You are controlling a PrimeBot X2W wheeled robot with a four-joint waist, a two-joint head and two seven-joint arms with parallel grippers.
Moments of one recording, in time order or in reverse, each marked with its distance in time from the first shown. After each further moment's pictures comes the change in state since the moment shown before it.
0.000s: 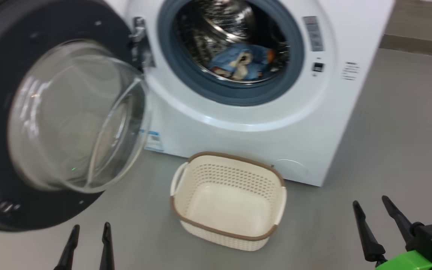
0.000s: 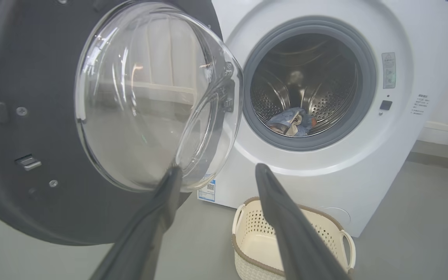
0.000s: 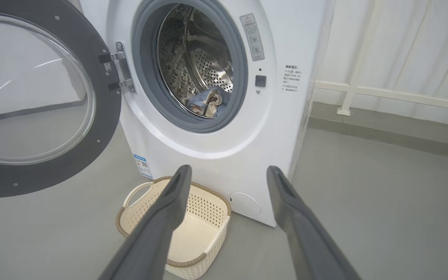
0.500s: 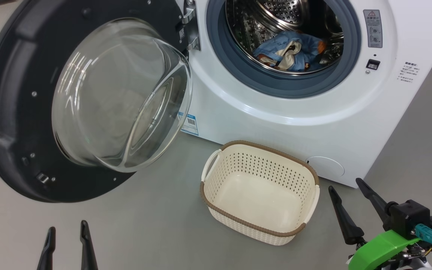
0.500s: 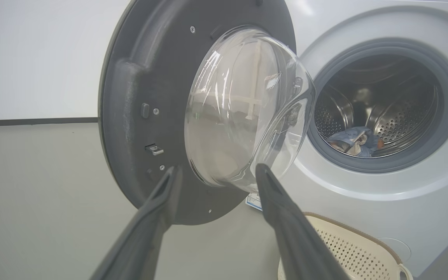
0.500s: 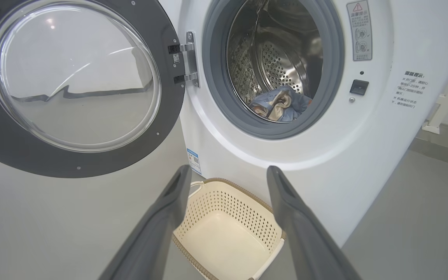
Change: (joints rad) left arm 0.048 -0.052 0.096 -0.099 0.003 0.026 -0.001; right arm -0.134 -0.051 0.126 0.064 0.035 0.000 0.017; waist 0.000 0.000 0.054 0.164
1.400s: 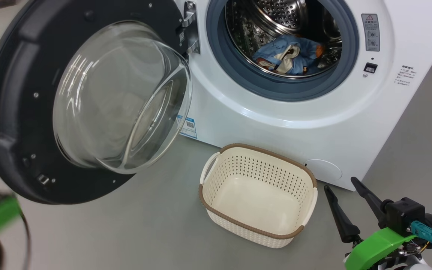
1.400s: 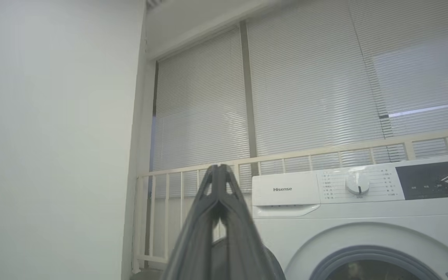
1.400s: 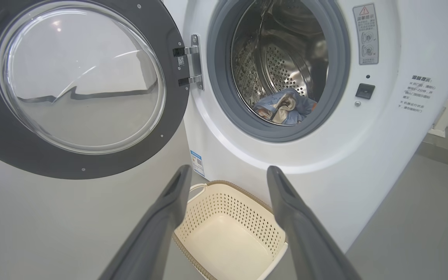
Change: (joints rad) left arm -0.315 0.115 0.181 -0.414 -0.020 -0.133 0.087; right arm -0.033 -0.013 0.036 0.051 0.026 0.000 -0.018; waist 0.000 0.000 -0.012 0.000
